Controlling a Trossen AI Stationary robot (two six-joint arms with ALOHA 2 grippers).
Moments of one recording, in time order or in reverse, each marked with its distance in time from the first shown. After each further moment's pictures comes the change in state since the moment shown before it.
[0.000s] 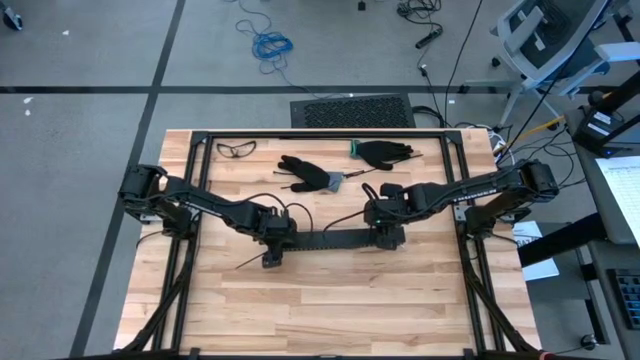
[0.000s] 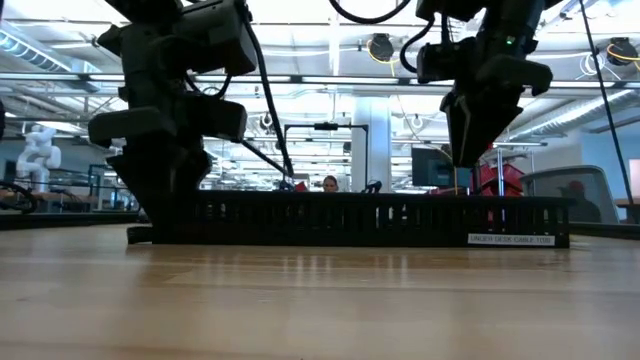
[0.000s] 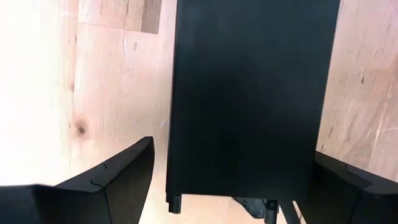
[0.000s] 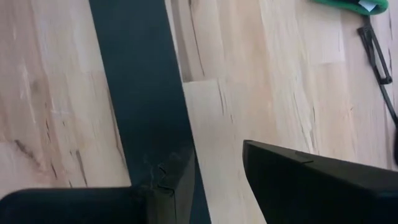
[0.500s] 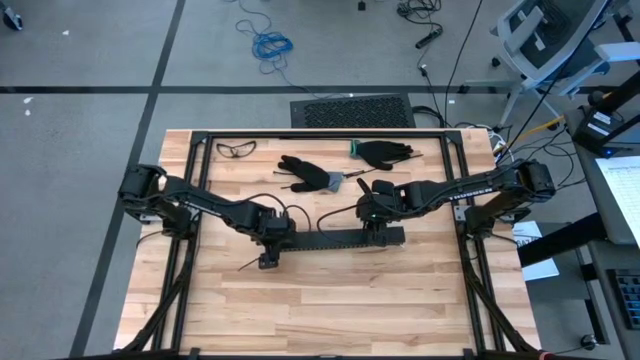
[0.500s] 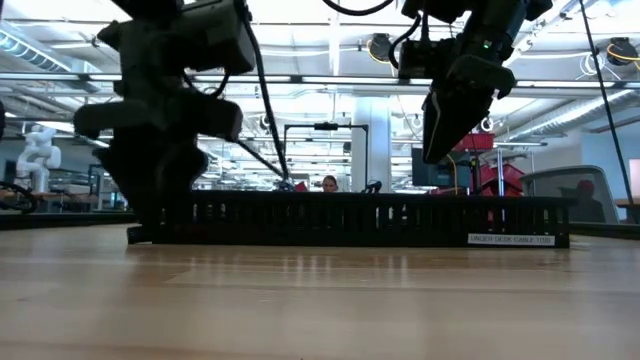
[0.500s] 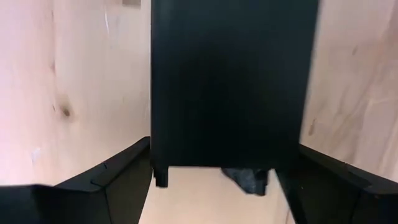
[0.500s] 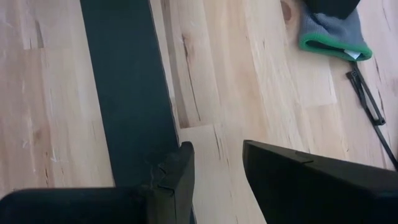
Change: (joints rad) left arm 0.000 -0.003 0.011 -0.060 0.042 0.025; right arm -0.037 0.024 0.000 0.153 0.001 -0.040
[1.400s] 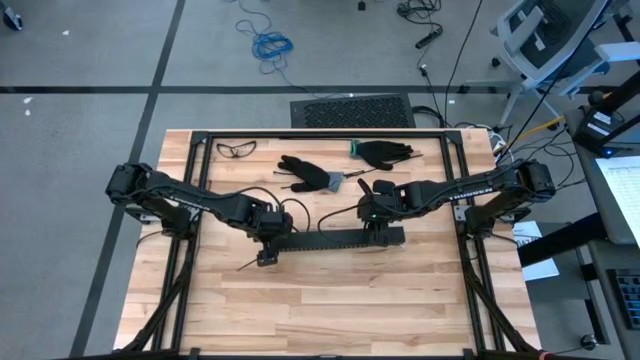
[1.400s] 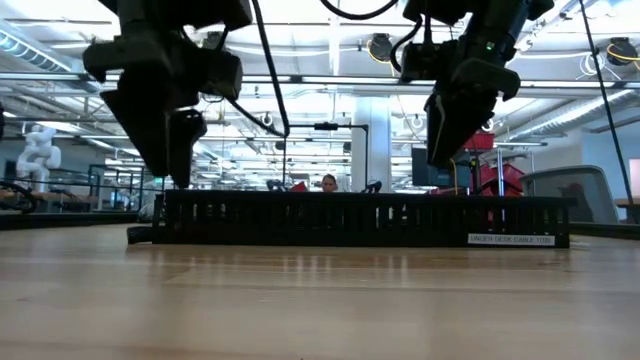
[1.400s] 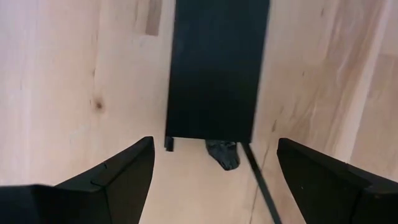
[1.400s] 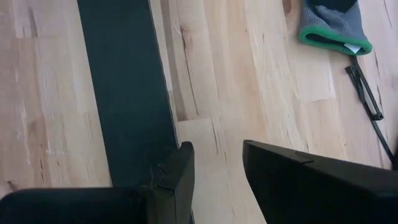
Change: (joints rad) left arm -0.003 -0.107 0.084 -0.140 -0.001 -0.061; right arm 0.000 0.000 0.000 -0.026 0.002 -0.011
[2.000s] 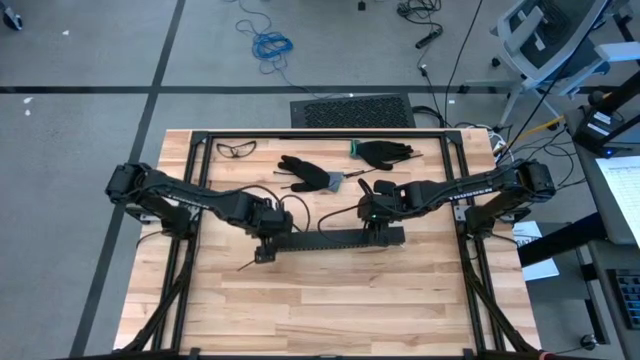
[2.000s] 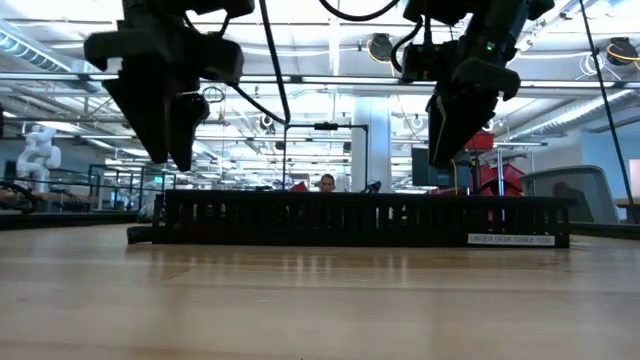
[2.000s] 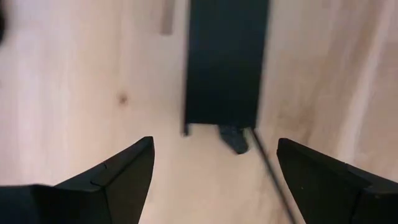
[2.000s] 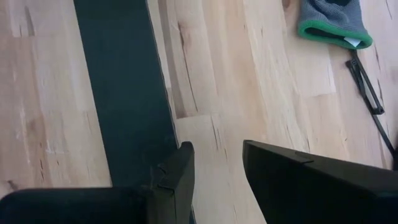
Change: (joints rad) left arm -0.010 0.000 0.084 -0.138 -0.056 0.044; right arm 0.000 0.000 0.000 -0.009 0.000 0.019
